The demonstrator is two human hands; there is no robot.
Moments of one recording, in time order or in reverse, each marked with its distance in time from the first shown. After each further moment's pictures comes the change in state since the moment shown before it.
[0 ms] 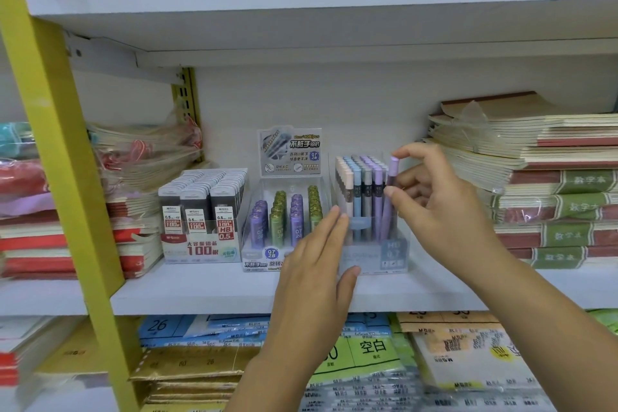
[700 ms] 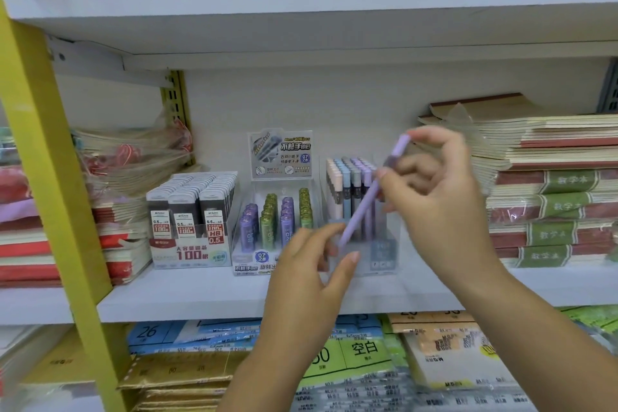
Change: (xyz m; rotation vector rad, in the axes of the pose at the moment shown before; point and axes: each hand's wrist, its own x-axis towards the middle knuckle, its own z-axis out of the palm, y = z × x) left_hand 0.009 0.018 -0.017 -0.391 0.026 -0.196; right_hand -0.001 -0.037 0.000 0.444 0.167 0.087
